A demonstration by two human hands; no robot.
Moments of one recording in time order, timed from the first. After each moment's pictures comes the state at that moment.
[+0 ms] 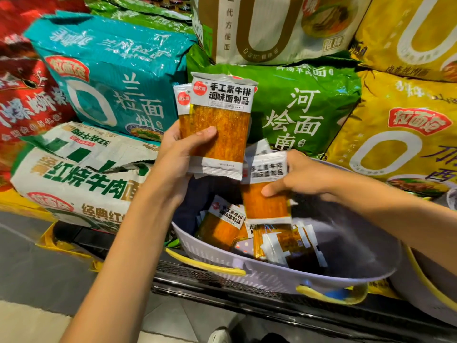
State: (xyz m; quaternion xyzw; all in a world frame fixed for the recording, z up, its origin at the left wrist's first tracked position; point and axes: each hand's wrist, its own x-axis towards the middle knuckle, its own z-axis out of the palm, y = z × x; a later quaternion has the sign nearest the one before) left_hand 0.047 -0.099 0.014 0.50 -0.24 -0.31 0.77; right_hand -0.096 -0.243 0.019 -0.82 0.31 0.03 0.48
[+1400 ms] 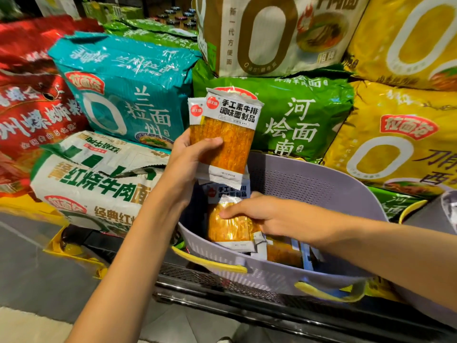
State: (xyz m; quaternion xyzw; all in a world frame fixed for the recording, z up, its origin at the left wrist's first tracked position) left_hand 0.043 -0.099 0.016 0.55 -0.25 -0.29 0.75; right_hand -0.064 -0.190 -0.039 -0.60 0.41 0.10 0.68
